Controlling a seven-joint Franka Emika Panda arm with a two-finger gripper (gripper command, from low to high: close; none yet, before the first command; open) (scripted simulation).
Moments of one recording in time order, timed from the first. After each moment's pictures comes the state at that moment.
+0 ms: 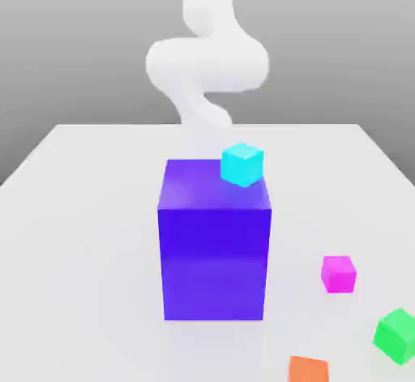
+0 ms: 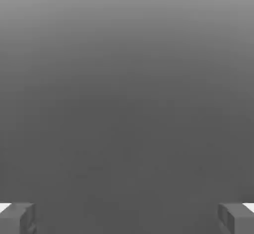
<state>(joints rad) 0.07 -0.72 0.00 -2.35 0.01 2.35 0.70</state>
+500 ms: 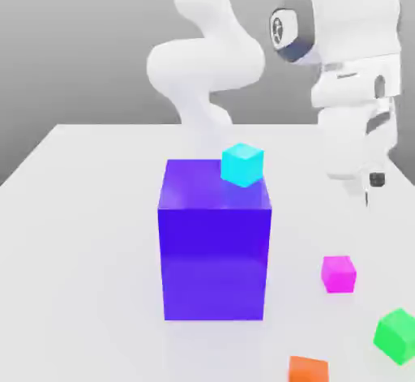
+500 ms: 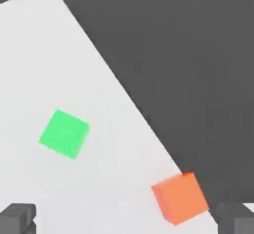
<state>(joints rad) 0.47 -0.16 0.06 -2.67 0.06 2.71 0.07</state>
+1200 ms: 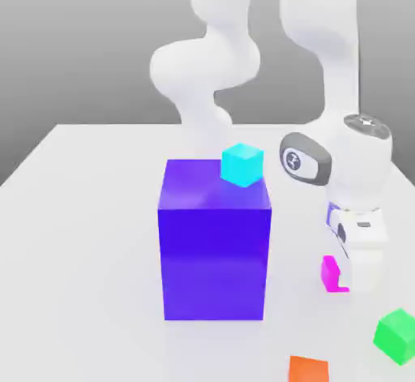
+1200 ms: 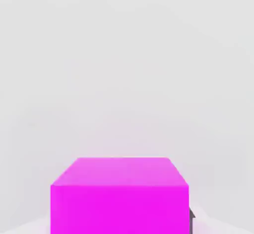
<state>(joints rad) 0.63 0.28 0.04 -2.75 -0.09 3.03 -0.05</state>
